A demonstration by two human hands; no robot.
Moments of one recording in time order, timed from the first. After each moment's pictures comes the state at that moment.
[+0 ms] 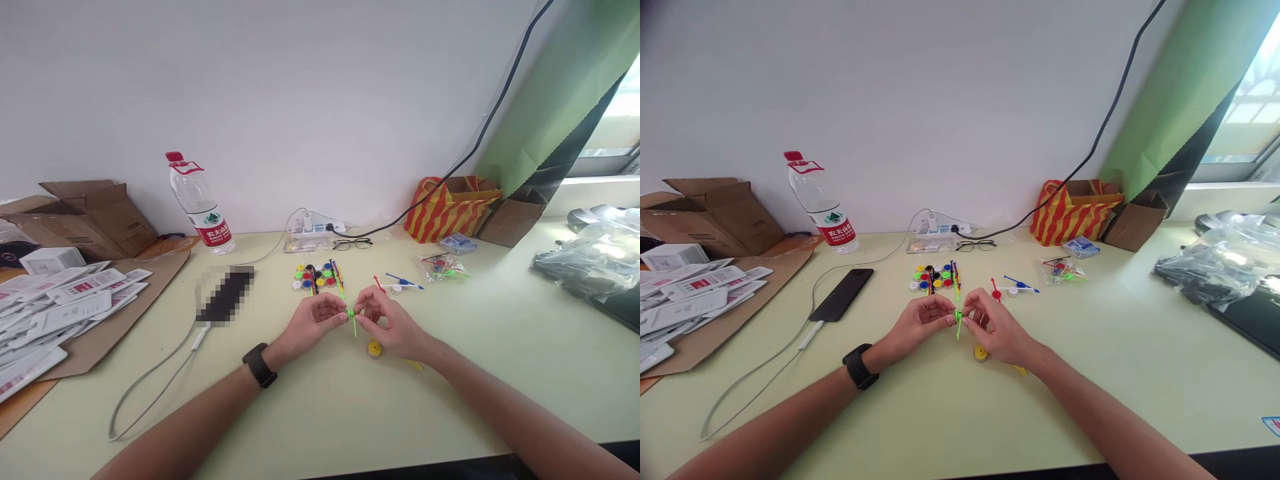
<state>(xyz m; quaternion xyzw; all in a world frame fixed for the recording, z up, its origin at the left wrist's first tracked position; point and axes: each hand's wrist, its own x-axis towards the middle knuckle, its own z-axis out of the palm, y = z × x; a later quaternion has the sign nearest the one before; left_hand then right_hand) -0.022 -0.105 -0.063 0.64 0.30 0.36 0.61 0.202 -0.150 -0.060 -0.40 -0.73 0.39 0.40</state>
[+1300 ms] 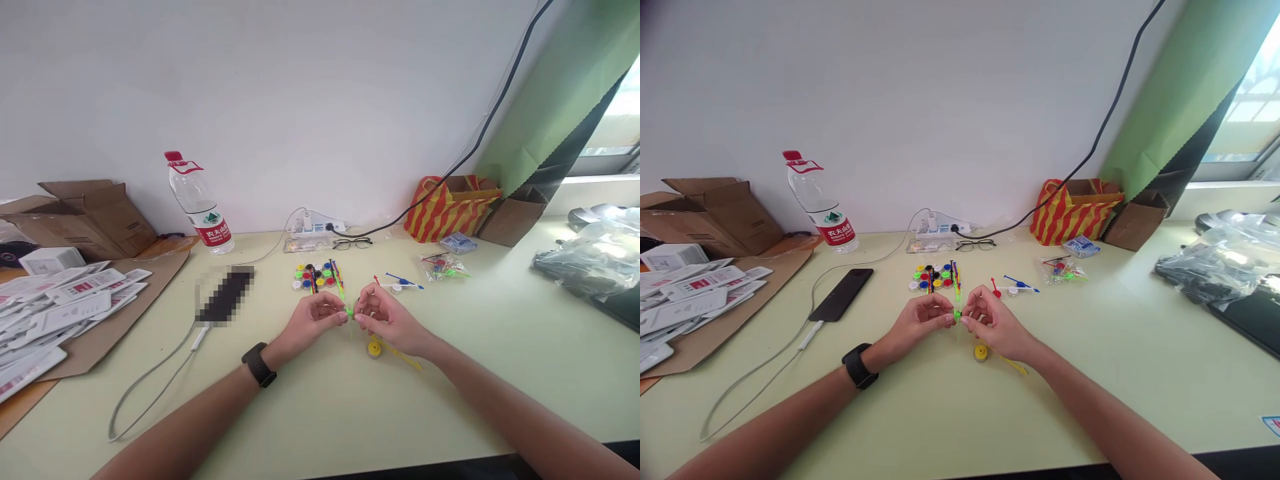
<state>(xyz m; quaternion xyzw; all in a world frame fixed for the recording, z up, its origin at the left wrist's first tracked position) -0.023 -0.105 -0.061 0.62 0.32 0.36 0.62 0.203 -0.150 -0.052 -0.39 -0.65 0.52 0.40</state>
